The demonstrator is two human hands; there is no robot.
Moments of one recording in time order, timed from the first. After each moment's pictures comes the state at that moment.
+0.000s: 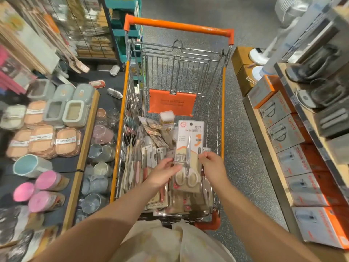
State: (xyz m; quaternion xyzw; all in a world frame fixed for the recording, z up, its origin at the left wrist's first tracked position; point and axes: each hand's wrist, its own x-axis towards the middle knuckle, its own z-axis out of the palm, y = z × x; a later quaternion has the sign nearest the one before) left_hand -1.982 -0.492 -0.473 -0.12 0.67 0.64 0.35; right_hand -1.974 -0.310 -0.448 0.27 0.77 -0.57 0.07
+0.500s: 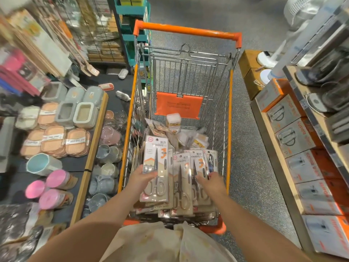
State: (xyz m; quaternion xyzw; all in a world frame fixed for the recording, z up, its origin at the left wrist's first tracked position) left_hand -1.976 -0.560 -0.494 -0.21 0.68 0.65 0.26; right_hand -1.954 -0.309 -0.511 0.35 0.83 -0.34 0.26
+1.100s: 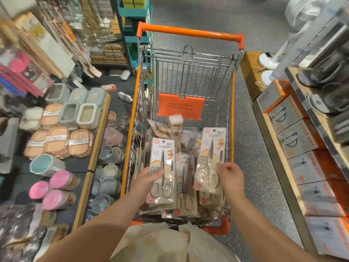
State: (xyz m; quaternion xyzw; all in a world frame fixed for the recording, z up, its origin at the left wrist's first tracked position) left_hand -1.969 -0.554 -0.494 -0.23 0.63 0.69 0.27; right_hand -1.951 -0.303 -0.451 0.37 0.74 -0.56 -0.01
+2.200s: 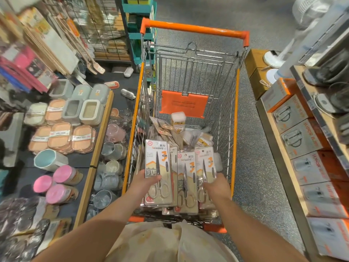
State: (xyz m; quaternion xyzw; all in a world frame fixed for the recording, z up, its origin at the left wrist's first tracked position) left_hand -1.959 -0.567 -0.496 -0.23 0.67 0.65 0.28; right_hand -1.943 -0.311 -0.540 0.36 0.86 -0.30 0.20
